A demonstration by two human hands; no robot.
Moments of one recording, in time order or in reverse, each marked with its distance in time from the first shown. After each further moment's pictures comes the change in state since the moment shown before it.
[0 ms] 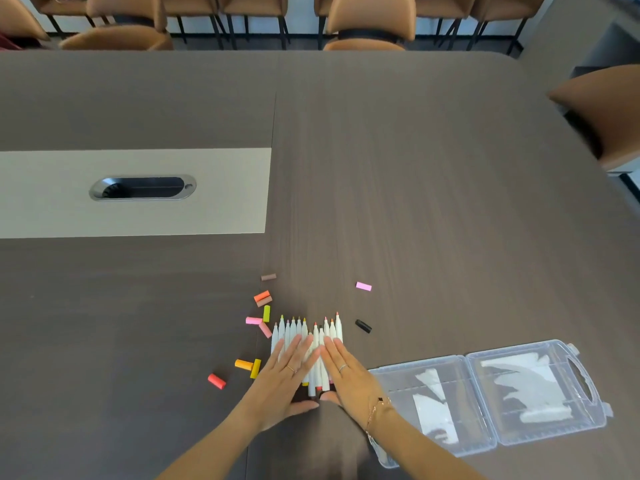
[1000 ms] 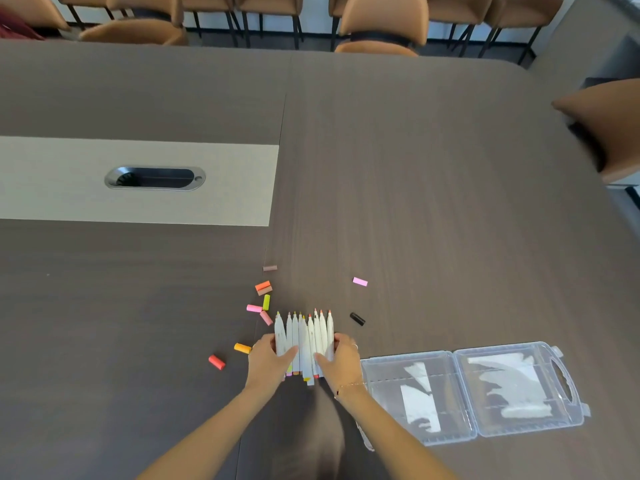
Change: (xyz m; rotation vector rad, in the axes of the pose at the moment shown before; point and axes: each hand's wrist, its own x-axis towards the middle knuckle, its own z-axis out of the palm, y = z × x) left_hand 0.013 0.029 -0.042 -1.033 0.242 -0.945; right_hand 0.011 -0.041 -0.042 0.606 0.040 0.705
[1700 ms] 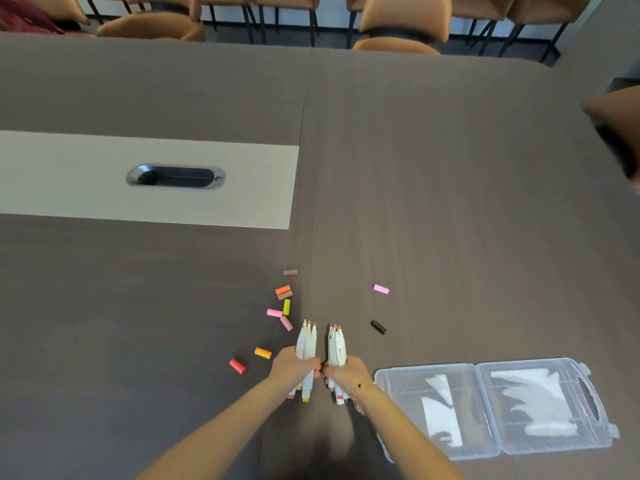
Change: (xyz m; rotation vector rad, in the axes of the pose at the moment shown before) left_hand 0.005 0.014 -0.019 -0.093 -0.317 -0.248; right_hand 0.002 -0.017 0.009 0.280 -0.306 0.251
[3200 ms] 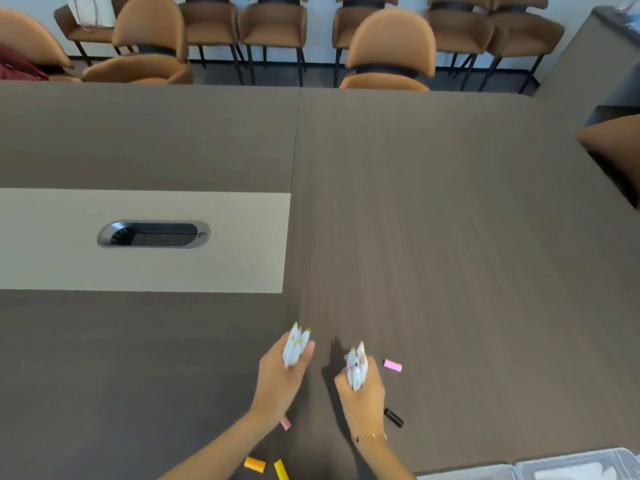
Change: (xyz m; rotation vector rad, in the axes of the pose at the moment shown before) left_hand 0.052 0.105 -0.051 -0.119 0.251 0.525; right_hand 0.051 -0.088 -0.022 0.247 0.471 -0.411
